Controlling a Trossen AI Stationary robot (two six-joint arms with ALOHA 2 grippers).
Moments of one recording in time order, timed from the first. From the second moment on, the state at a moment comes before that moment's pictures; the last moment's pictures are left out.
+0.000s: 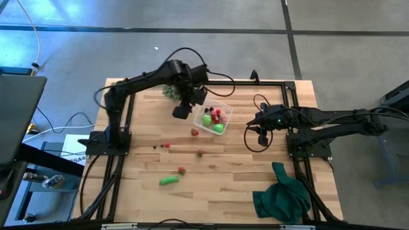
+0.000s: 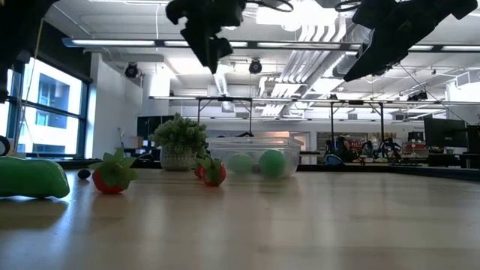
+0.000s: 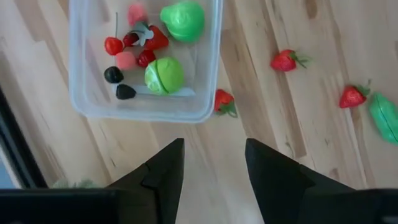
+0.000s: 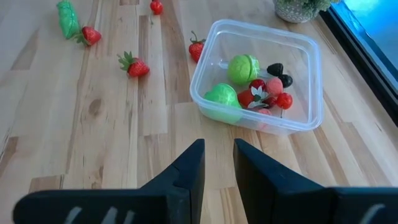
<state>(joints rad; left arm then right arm) 0.46 1.95 2.06 -1.51 0.18 0.66 -0.08 0.86 0.66 -0.47 0.07 0.00</state>
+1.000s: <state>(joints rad) 0.37 1.22 0.90 -0.91 0.18 0.37 -0.08 0.86 0.66 -0.47 0.06 0.00</state>
